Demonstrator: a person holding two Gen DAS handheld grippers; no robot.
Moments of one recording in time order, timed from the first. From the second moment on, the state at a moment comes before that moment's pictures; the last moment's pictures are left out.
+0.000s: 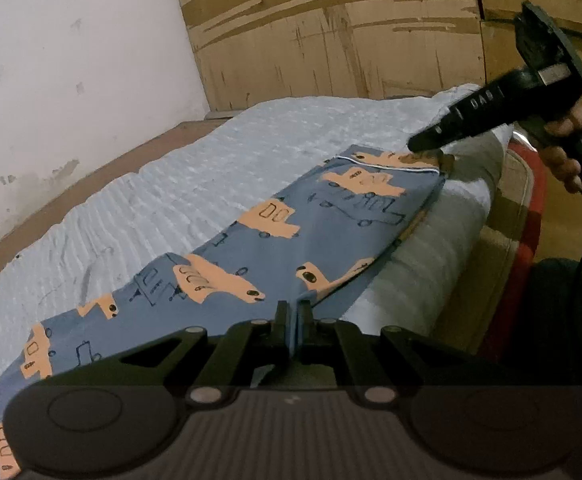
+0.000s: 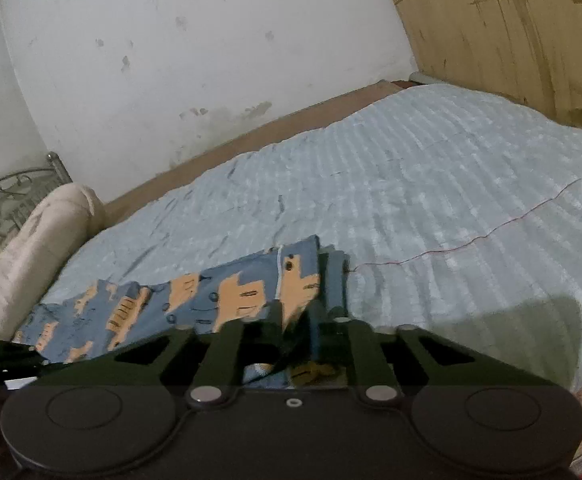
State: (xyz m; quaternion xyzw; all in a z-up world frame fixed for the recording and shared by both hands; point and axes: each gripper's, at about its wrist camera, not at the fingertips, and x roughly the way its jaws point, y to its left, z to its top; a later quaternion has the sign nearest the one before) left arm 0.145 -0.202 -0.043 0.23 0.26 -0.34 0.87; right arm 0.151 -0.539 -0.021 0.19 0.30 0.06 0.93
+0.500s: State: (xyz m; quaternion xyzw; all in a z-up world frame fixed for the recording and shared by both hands) left arm 0.144 -0.199 -0.041 0.22 0.26 -0.34 0.88; right arm 0.217 -0.506 -0.030 0.07 0.34 0.06 0.94
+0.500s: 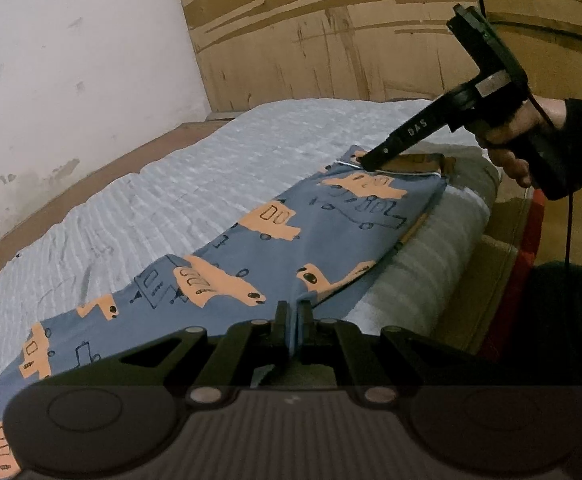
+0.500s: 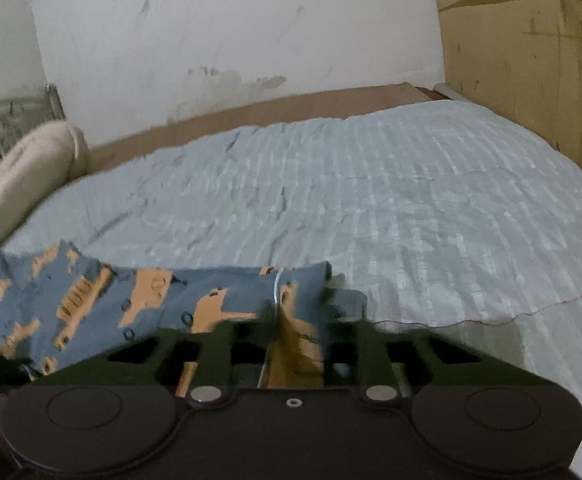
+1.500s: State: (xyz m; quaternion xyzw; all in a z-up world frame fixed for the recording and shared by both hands) left arm 0.155 -0.147 -0.006 0.07 0.27 -0.18 0.94; right arm 0.170 -0.458 -0.021 -0.05 0.29 0.02 0.95
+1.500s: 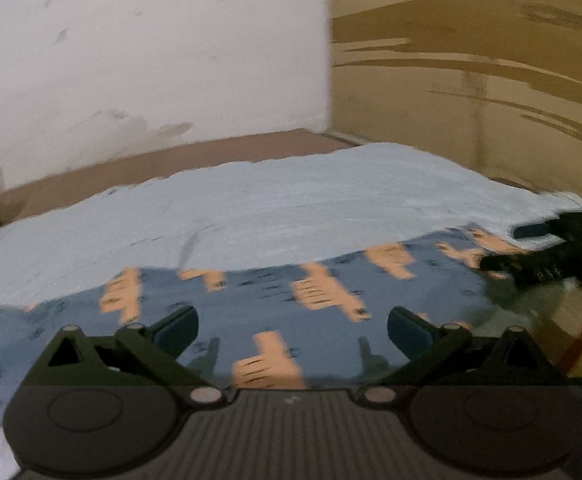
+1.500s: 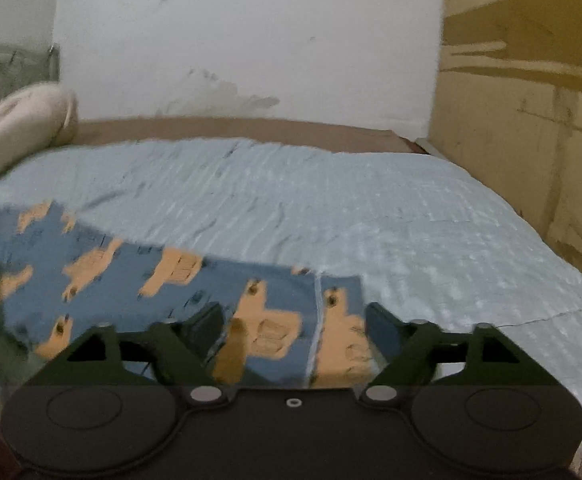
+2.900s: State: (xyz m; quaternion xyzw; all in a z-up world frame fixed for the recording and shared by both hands) left arm 0.244 0.168 -0.026 -0.09 0.38 0.07 0.92; right arm 0.192 -0.286 -0.040 -0.03 0.25 0.15 0.96
